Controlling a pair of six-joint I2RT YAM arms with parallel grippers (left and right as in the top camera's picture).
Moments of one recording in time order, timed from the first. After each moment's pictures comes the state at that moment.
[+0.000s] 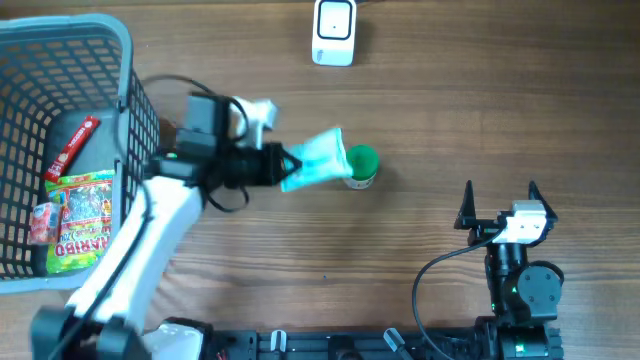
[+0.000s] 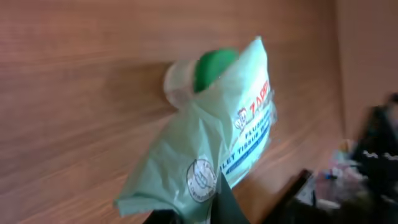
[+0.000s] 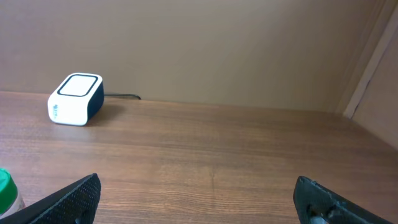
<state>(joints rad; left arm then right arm) -0.22 1.41 1.00 -0.63 0.65 -0.29 0.02 0.04 0.01 0.01 0.07 -0.10</state>
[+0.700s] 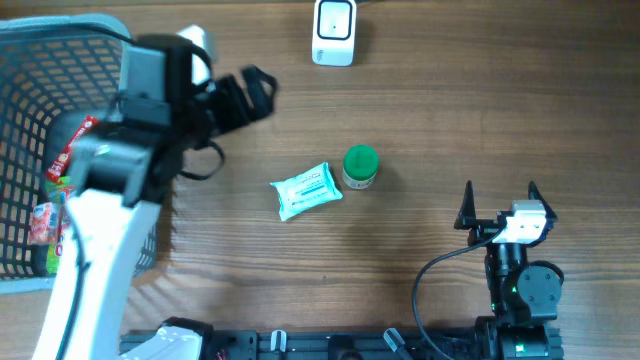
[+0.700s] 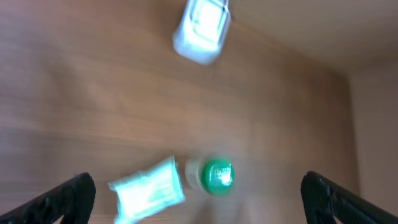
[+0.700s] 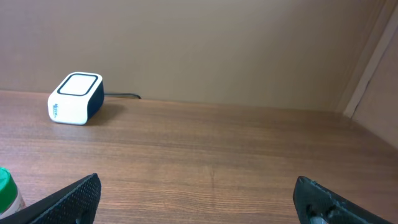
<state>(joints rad) -0.23 1.33 1.56 -0.97 0.13 -0.57 0.02 0.04 0.01 0.01 0.07 -0.10</state>
